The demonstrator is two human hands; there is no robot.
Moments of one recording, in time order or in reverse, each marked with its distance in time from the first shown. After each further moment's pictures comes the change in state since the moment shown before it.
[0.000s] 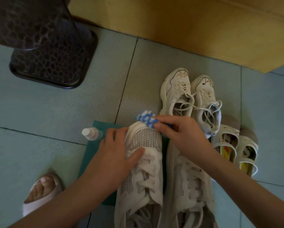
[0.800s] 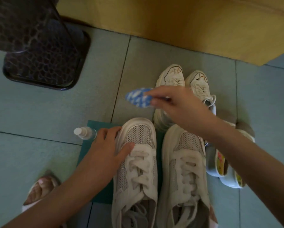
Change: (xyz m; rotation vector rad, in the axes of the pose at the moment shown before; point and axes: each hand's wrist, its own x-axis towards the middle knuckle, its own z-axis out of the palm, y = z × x) left_hand 0.001 -0.009 -0.002 -0.128 -0.043 -0.042; right_hand 0.026 -0.033 -0.034 -0.265 -0.079 -0.171
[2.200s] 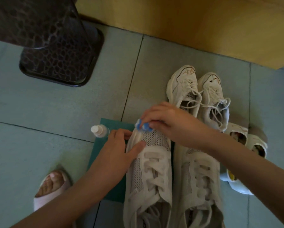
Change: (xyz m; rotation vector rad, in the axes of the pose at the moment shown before) left_hand 0.003 -0.010 0.005 -0.194 0.034 -0.062; right_hand 0.008 0.010 0.039 -0.153 -0.238 -0.261
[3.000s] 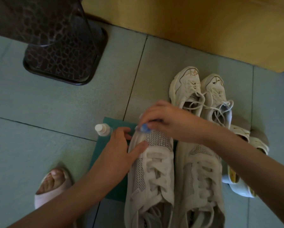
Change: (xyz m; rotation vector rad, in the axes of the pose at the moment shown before) left_hand -0.001 0.001 -0.001 -0.055 -0.004 -0.029; right_hand 0.013 -0.001 -0.005 0.030 -0.168 -0.001
